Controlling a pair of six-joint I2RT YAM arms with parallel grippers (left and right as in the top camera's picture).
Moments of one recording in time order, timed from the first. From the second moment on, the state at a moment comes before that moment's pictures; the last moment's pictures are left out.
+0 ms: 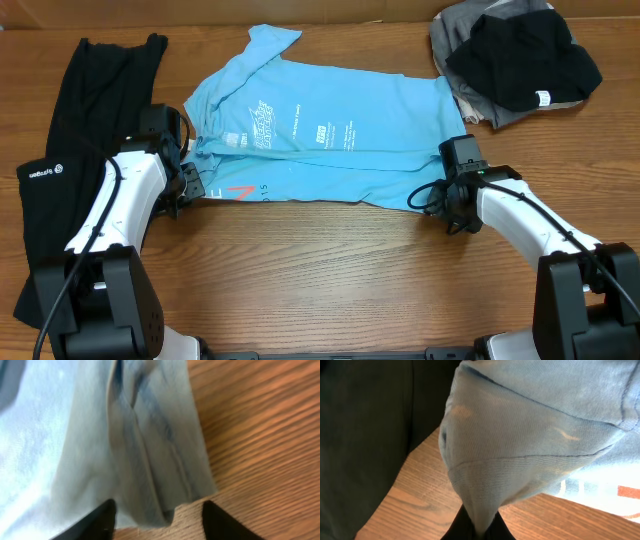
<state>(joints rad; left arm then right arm) 0.09 1.69 1.15 -0.95 -0.17 -0.34 0.17 1.63 0.87 -0.65 0.12 0.61</state>
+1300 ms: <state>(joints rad) 0.09 1.67 1.16 -1.21 -0.17 -0.42 -0.29 1.63 0.94 -1.05 -0.12 0.47</state>
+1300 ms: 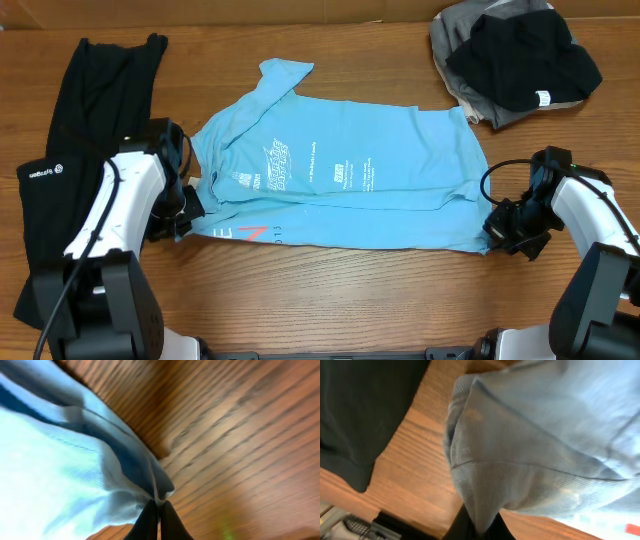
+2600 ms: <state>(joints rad) 0.09 1.39 1.16 -1.23 -0.20 -0.42 -0.15 1.23 0.86 -1.14 -0.23 0.56</state>
